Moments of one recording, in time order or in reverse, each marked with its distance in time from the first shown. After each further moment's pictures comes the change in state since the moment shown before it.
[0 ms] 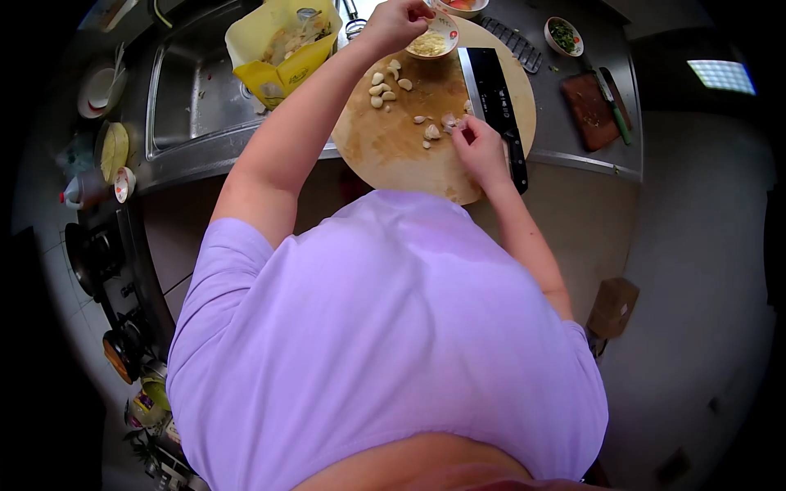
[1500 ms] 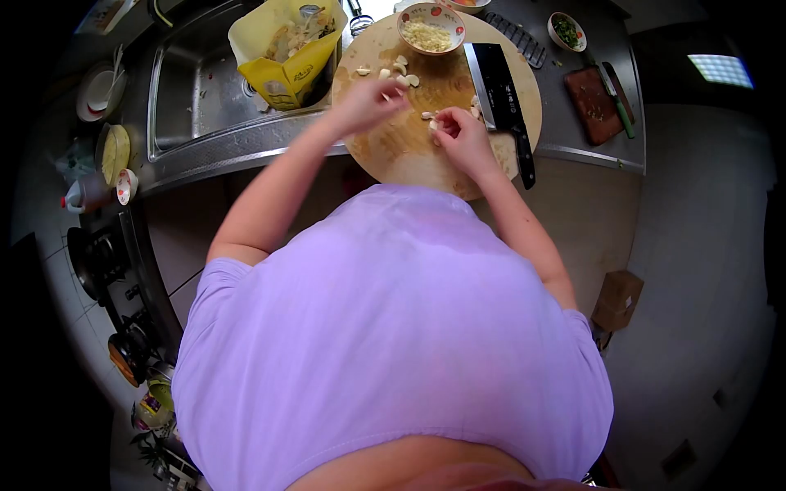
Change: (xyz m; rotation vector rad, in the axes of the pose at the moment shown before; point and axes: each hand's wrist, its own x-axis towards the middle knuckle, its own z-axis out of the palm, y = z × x) left_hand -0.133 -0.001 -0.023 0.002 -0.334 -0.177; right_hand 0.004 -0.014 0.030 0.070 -0.163 0.033
